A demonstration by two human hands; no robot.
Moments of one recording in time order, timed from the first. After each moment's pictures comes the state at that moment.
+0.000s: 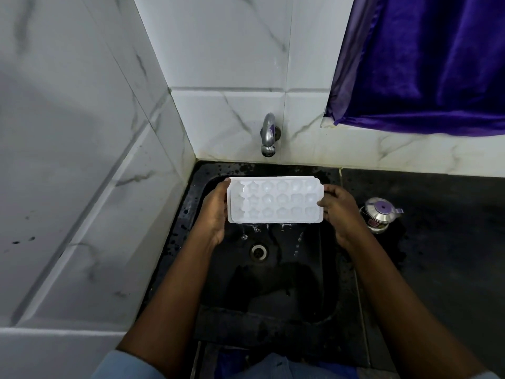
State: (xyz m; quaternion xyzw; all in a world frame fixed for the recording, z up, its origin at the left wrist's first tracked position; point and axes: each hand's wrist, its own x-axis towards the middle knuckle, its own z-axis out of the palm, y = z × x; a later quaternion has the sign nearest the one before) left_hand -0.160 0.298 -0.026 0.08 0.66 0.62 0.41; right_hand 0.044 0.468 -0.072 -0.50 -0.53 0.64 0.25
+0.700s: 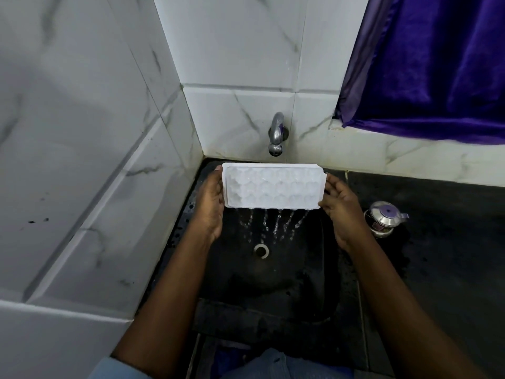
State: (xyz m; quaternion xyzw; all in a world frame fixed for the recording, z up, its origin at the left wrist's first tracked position) left_hand -0.164 0.286 -0.017 0.11 0.62 0.70 0.35; right_hand 0.040 0.450 -0.056 -0.39 -0.53 0.68 0.32
